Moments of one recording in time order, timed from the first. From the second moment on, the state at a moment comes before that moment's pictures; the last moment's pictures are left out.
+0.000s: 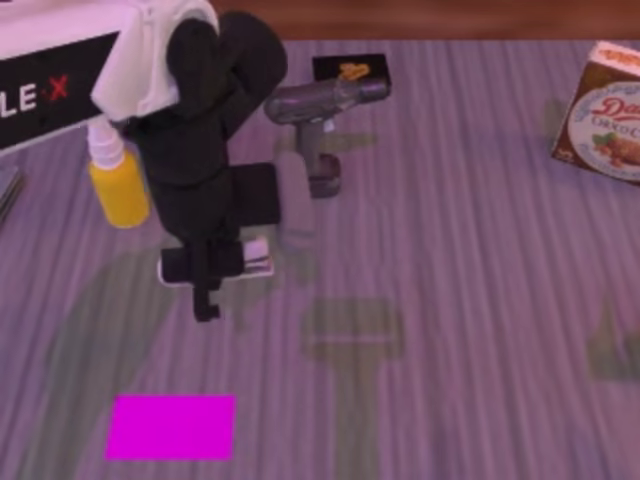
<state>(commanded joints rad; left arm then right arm) -0.54 1.86 1.46 -1.16 0.00 0.92 0.00 0.00 0.00 0.00 0.00 0.00</state>
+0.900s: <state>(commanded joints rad) -0.54 1.51 1.03 -1.09 -0.02 1.04 0.00 0.00 0.00 0.00 0.00 0.00</state>
